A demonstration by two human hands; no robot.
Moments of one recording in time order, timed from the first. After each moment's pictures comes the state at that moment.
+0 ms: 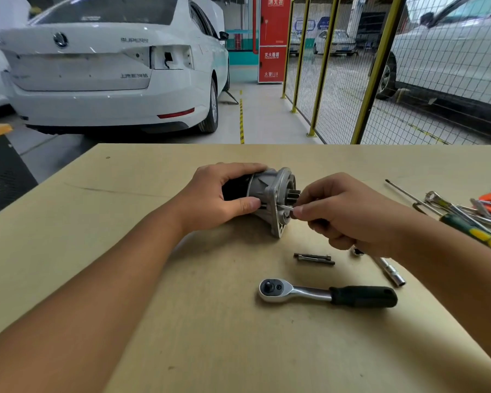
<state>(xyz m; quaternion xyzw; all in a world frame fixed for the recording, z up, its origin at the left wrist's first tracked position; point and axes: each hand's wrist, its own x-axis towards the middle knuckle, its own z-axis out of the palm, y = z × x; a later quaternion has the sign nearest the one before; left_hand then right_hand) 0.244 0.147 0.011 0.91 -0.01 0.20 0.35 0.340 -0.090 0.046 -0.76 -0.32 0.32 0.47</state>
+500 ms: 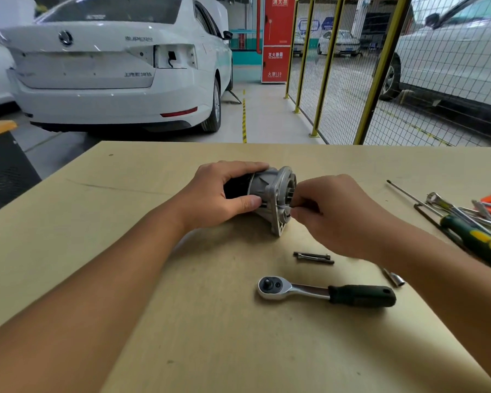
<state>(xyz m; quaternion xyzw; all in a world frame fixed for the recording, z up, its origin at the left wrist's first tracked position) 0.245 0.146 0.009 0.91 0.00 0.21 0.35 0.326 -0.084 0.042 -0.84 -0.48 -0.04 0.23</state>
